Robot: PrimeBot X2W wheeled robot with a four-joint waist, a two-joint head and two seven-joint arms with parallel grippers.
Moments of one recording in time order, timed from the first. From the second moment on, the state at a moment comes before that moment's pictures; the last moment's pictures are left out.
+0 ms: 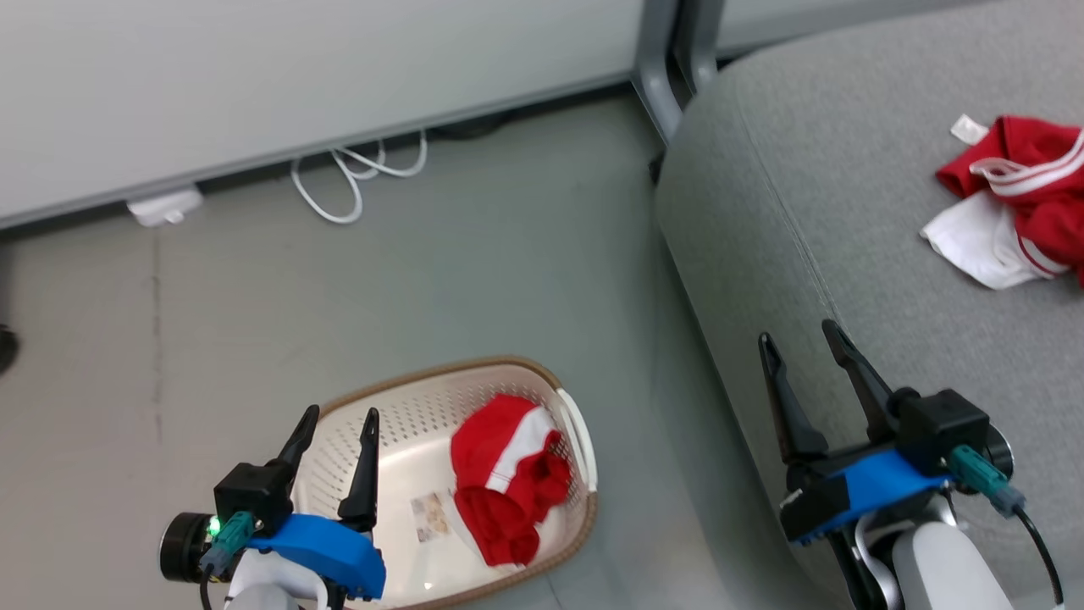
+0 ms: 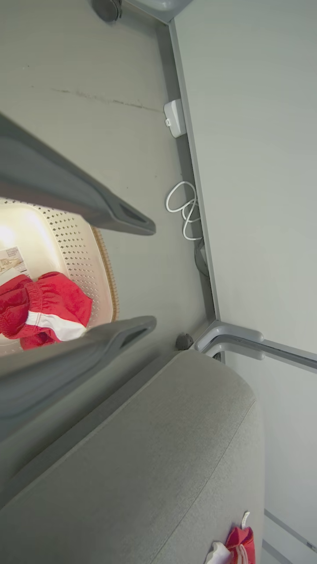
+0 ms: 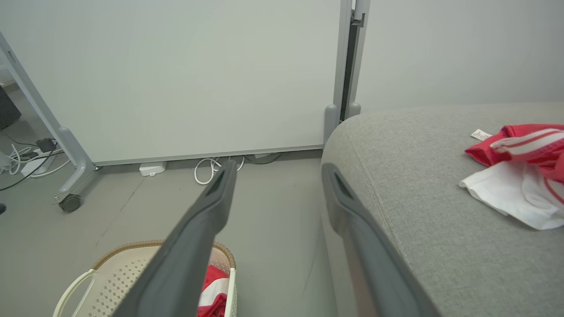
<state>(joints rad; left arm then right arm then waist) -0.17 0.12 -0.17 0.49 -0.25 -0.13 -0.26 -0.18 -0.05 0.06 0.20 0.11 0.13 -0.15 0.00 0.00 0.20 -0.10</state>
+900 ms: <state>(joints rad) -0.54 0.26 -0.49 0.90 -0.25 -0.13 -0.26 -0.45 -0.05 0.21 0.21 0.20 0.13 -0.25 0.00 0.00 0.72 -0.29</state>
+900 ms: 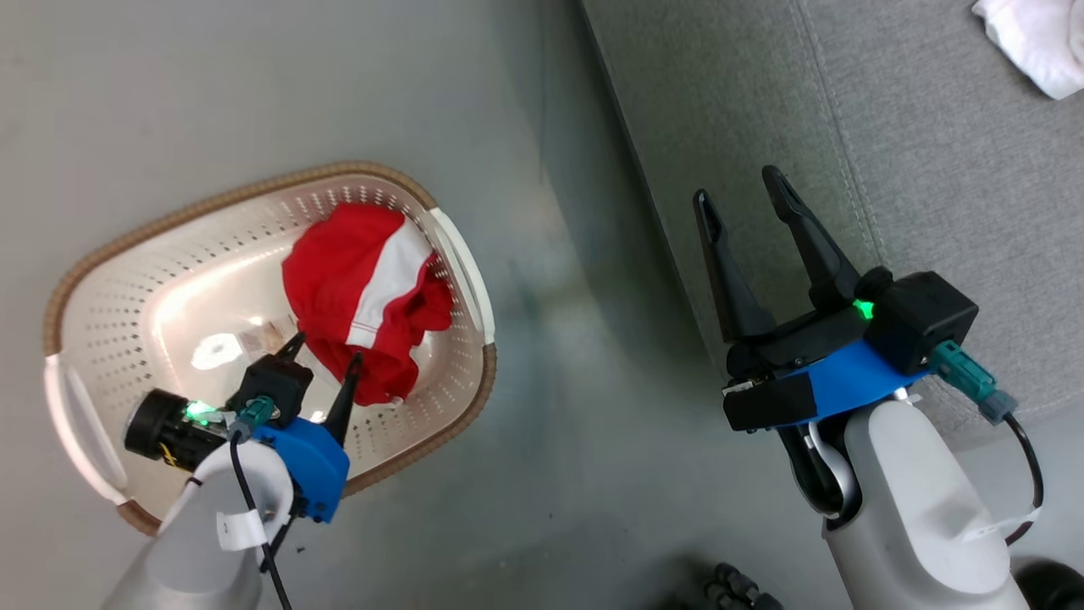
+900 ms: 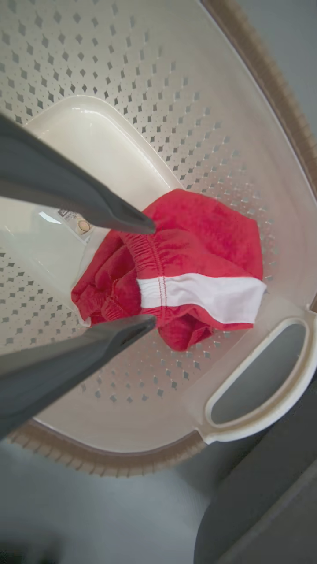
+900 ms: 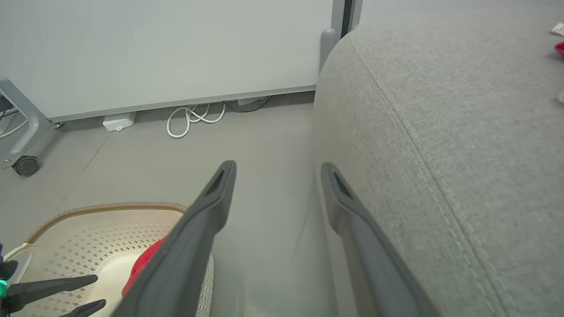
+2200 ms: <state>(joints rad) -0.76 0.37 -0.55 0.94 -0.18 -0.01 -0.26 -0.52 -0.05 0.28 0.15 0.31 0.13 -0.26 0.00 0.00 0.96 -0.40</state>
